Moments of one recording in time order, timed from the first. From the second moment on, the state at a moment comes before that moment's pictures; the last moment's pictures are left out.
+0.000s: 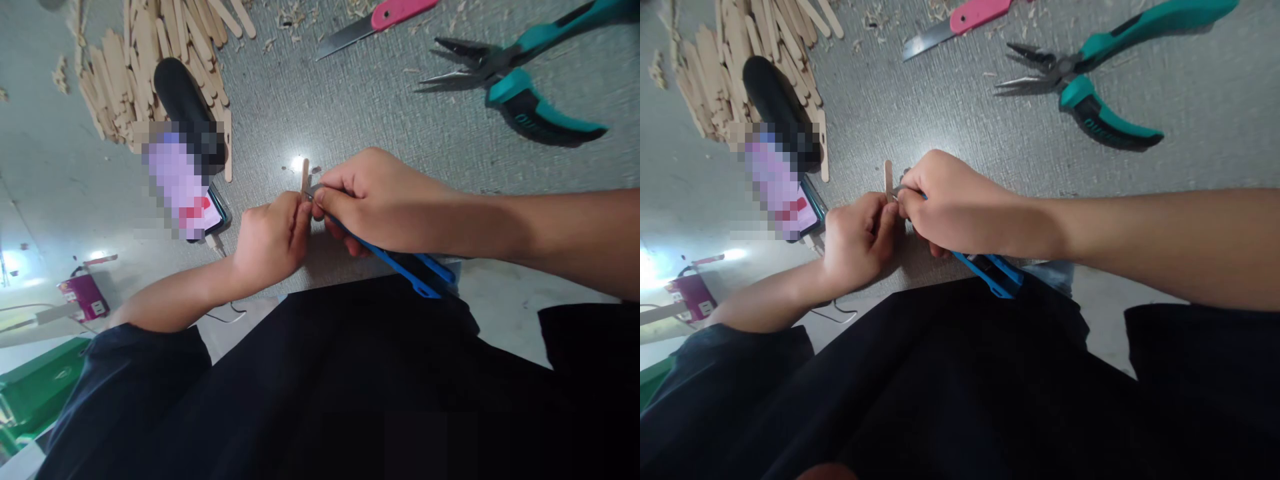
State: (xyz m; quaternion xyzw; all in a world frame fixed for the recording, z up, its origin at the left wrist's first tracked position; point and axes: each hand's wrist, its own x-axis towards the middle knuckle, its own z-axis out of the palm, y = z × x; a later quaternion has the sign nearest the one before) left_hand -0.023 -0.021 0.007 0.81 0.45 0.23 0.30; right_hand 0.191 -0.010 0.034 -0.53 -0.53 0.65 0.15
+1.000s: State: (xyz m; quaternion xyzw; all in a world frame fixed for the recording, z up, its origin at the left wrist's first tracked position) left_hand -0.027 -0.021 0.015 0.65 0.44 0.28 0.55; right_hand 0.205 0.004 0.028 -0.38 -0.46 0.77 0.22
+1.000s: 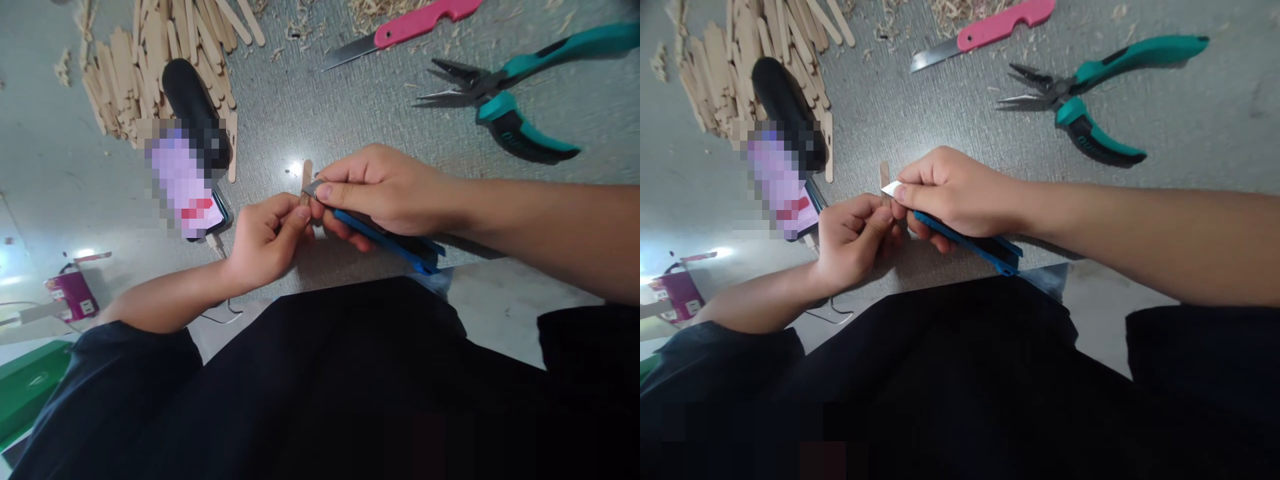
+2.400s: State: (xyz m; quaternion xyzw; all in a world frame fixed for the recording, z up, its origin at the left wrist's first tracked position) left_hand -0.025 -0.016 0.017 0.63 0.45 0.27 0.57; right_hand 0.204 0.001 0.035 -0.43 -0.60 0.65 0.20
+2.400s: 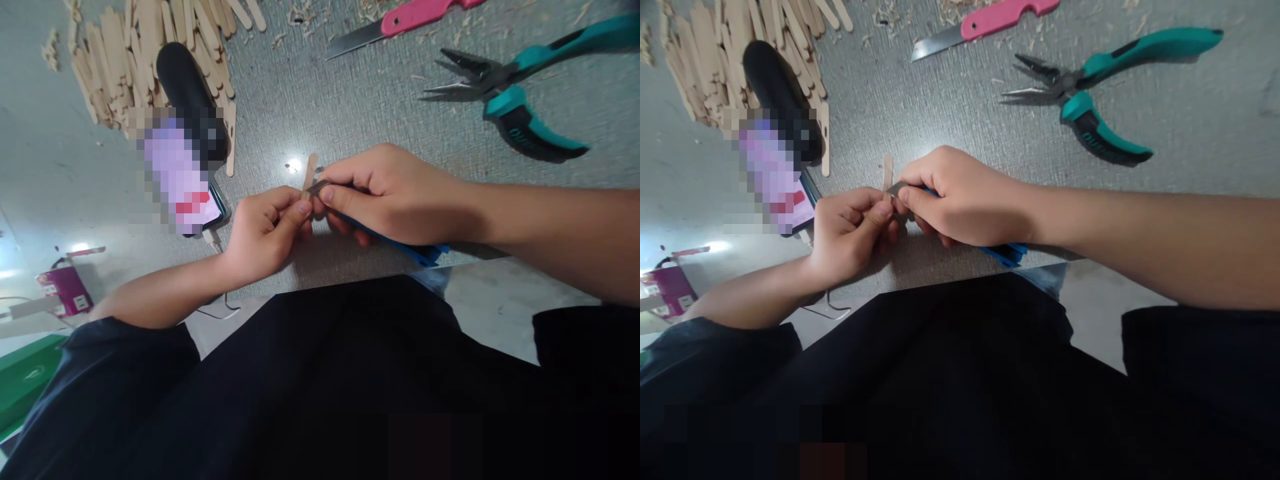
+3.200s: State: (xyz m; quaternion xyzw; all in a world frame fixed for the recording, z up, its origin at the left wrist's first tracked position) left_hand -0.024 -0.016 0.015 0.63 0.44 0.29 0.58; right_hand 0.206 0.007 0.034 -0.41 -0.61 0.65 0.19
